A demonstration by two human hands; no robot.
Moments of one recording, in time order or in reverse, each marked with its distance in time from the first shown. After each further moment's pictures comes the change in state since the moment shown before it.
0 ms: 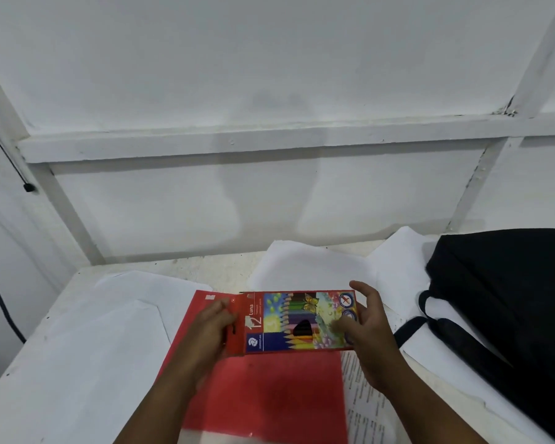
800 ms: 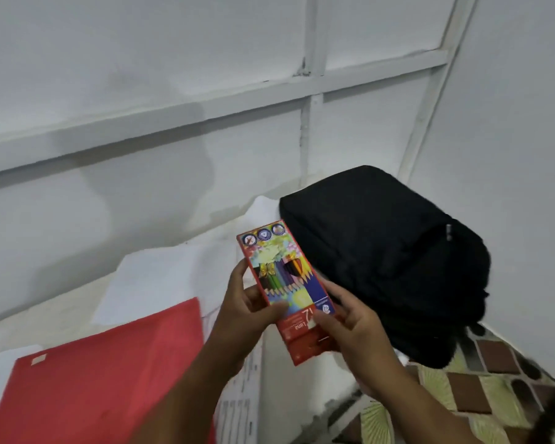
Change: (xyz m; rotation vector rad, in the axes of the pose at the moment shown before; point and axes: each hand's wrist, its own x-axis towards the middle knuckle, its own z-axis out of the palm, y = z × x) left_hand -0.008 -0.022 0.255 0.038 -0.561 0.125; right_hand -0.104 -0.017 -0.168 0.085 0.319 -0.048
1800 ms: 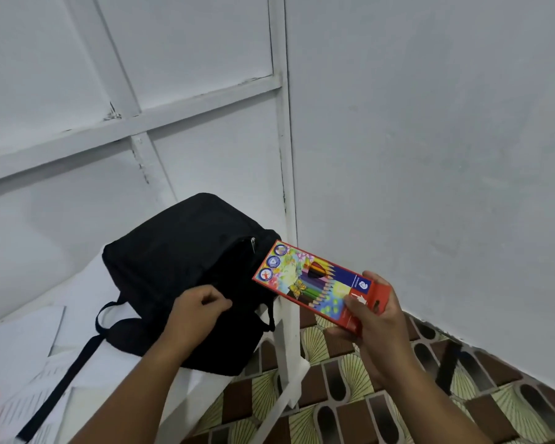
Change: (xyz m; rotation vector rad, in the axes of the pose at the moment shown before) left_hand 0.074 -0.038 0.256 0.816 -0.050 0.095; right_hand -0.086 -0.060 -0.322 0.334 0.552 -0.132
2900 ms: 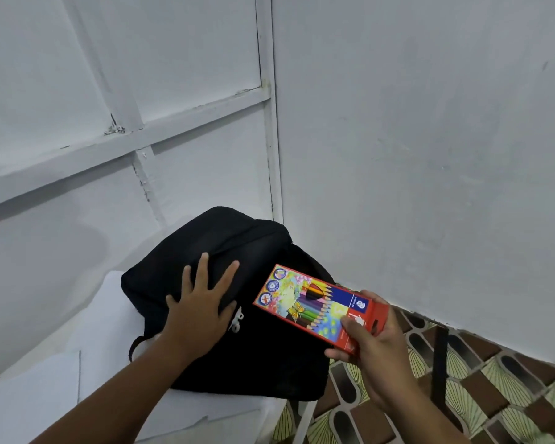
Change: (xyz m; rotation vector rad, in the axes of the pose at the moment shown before) left_hand 0.078 -0.069 -0.091 0.754 -0.031 0.492; right_hand -0.034 0.070 0.118 -0.012 0.143 -0.089
